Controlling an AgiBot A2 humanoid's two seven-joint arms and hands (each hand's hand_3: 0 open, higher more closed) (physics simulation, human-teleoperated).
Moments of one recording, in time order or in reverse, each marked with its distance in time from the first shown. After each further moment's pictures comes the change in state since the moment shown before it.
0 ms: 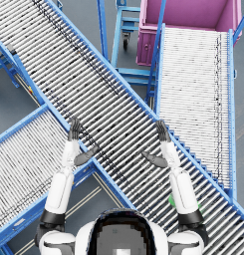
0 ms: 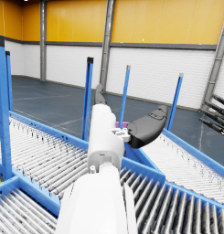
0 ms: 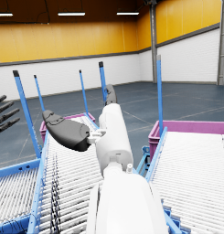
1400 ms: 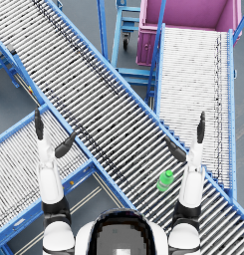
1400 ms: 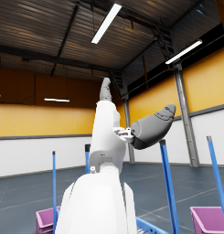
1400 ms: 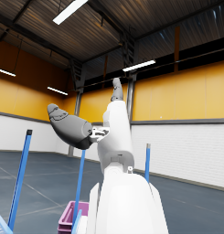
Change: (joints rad) left arm 0.296 0.130 -0.323 -0.069 0.513 -0.052 -0.052; right arm 0.224 -0.130 -0.322 0.122 0.513 -0.051 0.052
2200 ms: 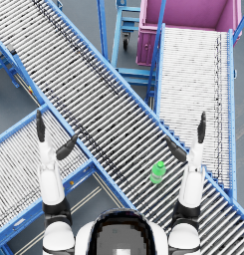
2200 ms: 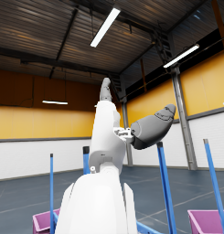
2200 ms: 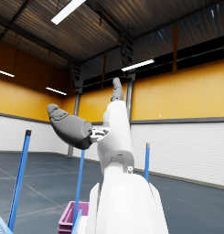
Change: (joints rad) left arm -0.012 0.011 0.003 -0.033 0.000 0.000 0.000; right arm 0.000 -0.008 -0.008 -0.001 0.000 0.000 0.000
